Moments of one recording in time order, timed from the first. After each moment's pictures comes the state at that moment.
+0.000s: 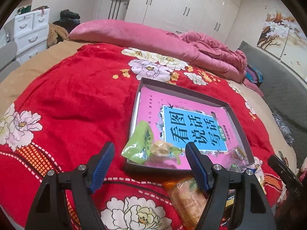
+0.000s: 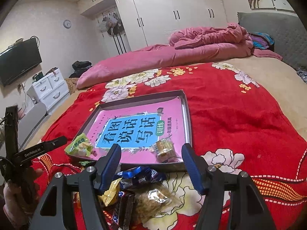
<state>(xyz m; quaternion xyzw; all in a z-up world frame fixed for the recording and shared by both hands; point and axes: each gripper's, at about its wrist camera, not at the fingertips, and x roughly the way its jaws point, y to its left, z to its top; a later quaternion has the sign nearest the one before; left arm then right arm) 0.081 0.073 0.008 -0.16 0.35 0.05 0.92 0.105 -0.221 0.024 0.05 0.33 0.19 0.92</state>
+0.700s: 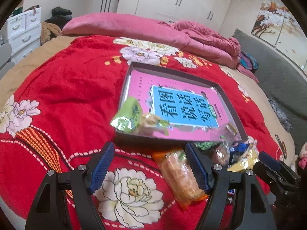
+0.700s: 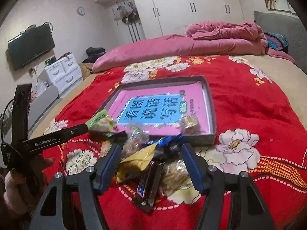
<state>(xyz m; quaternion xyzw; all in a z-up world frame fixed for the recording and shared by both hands) 0.054 0.050 0.001 -0.14 0.39 0.02 0.91 0.067 -0.195 0.015 0.01 0.37 0.24 0.90</state>
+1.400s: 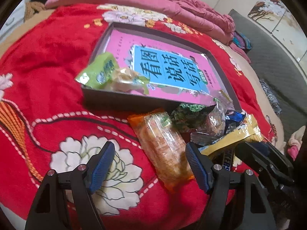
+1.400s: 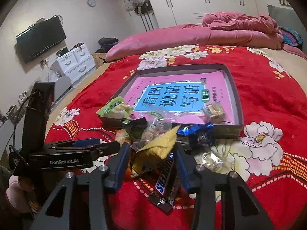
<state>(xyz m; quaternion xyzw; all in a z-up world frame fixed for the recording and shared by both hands) 0.063 0.025 -0.039 -0.18 0.49 -0.04 0.85 0.070 -0.172 -0.002 0.01 0.39 0.30 0.87</state>
